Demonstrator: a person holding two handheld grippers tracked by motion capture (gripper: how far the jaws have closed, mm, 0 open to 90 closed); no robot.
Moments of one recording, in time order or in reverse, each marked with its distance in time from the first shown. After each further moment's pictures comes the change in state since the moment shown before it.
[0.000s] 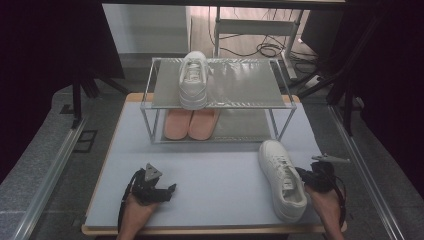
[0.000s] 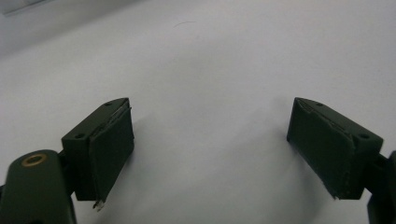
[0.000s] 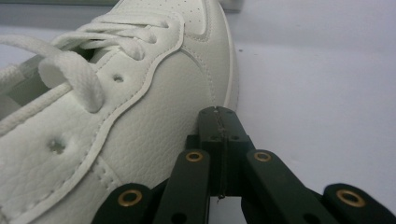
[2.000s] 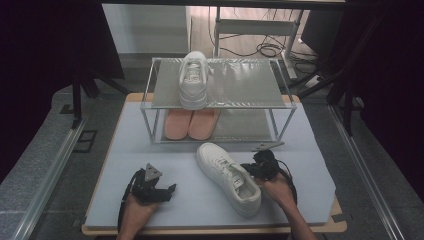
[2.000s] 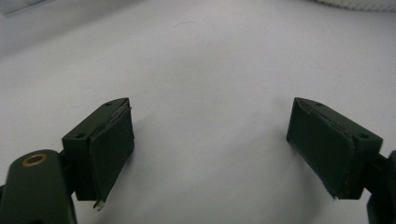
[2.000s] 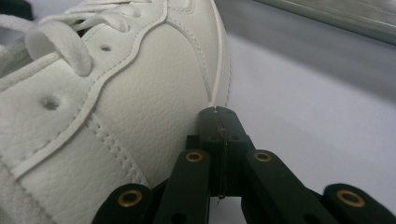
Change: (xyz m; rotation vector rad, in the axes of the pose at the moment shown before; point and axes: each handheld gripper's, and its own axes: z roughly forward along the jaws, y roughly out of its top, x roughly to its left) left arm 0.000 0.000 0.000 -0.003 0.000 -0.002; right arm 0.120 0.043 0.077 0.122 0.328 -0.277
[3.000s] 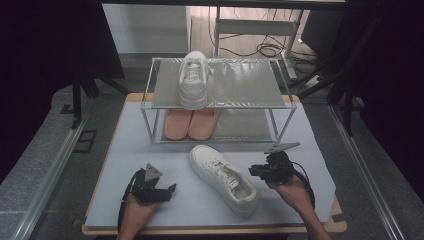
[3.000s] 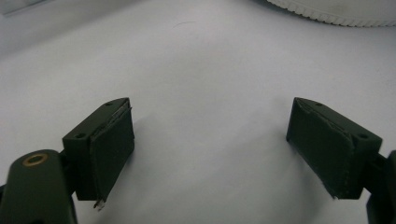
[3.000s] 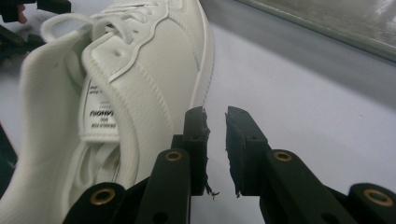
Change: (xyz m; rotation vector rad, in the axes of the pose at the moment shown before) left arm 0.000 0.000 0.000 0.002 -0.001 0.002; right arm 0.005 -0.004 -0.055 -0.001 0.007 -0.027
